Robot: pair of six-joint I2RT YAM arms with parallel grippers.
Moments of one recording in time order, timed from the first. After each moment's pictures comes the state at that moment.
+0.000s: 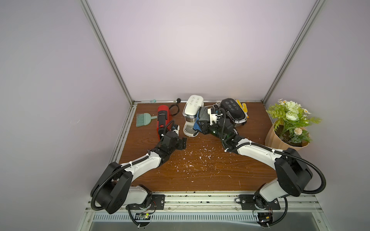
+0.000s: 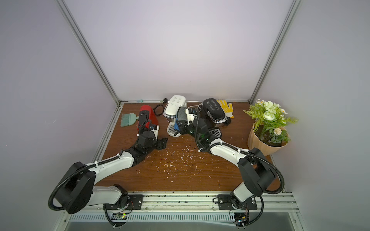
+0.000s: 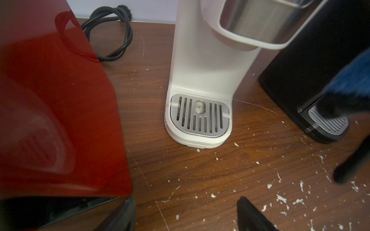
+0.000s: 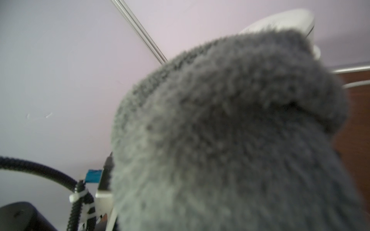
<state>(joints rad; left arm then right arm) -0.54 1.33 0.59 0.18 -0.12 -0.32 0.70 1.55 0.92 0.45 -0.13 0.58</state>
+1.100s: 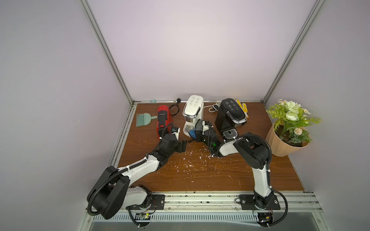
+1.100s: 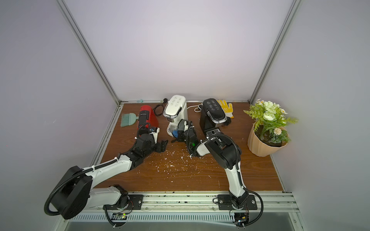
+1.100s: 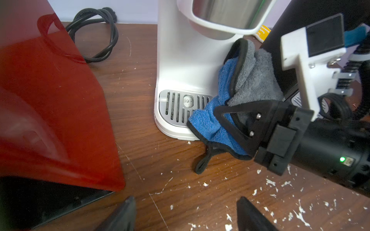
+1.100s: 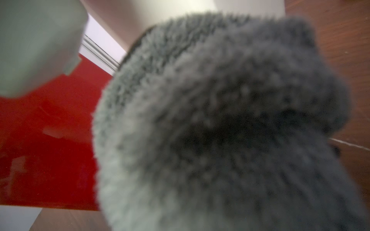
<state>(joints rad) -0.54 1.28 0.52 0.21 -0.07 -0.27 0.72 2.06 0.95 0.76 0.08 0.70</state>
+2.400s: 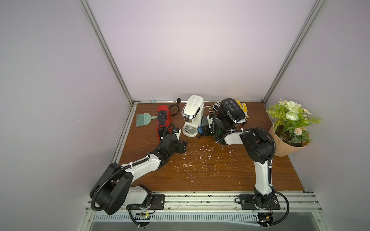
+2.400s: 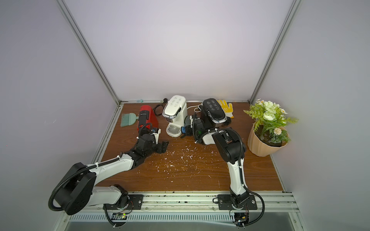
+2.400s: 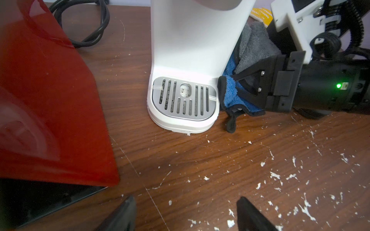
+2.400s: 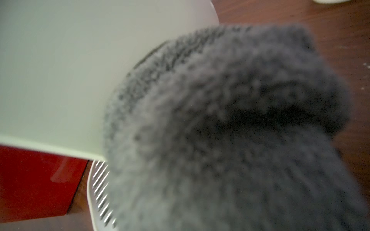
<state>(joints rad) -0.54 1.32 0.52 0.21 -0.05 -0.28 0.53 2.08 1.12 0.42 -0.15 0.51</state>
